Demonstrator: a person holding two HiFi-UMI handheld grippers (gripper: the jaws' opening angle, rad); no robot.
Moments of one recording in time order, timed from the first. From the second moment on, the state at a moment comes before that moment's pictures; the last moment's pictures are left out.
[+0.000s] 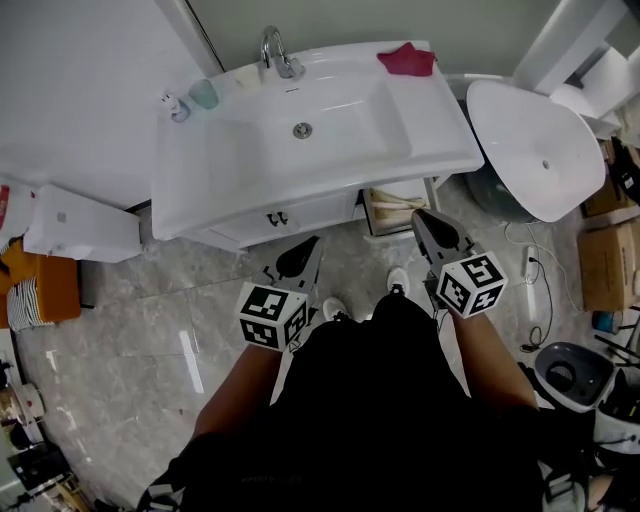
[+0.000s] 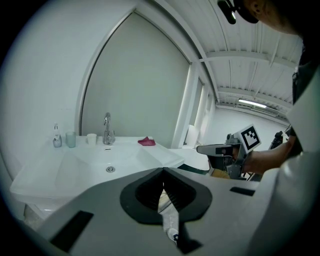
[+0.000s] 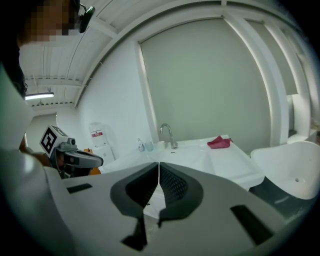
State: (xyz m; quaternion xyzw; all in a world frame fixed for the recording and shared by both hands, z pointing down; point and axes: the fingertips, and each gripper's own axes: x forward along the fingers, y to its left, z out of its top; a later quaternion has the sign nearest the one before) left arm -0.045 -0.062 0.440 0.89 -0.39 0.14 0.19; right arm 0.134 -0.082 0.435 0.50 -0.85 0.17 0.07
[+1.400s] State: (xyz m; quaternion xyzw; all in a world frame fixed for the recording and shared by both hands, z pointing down) left arm 0.048 0.026 0.438 0.84 -0.49 0.14 0.21; right arm 0.189 0.002 0.464 0.34 -0.91 0.20 0.11
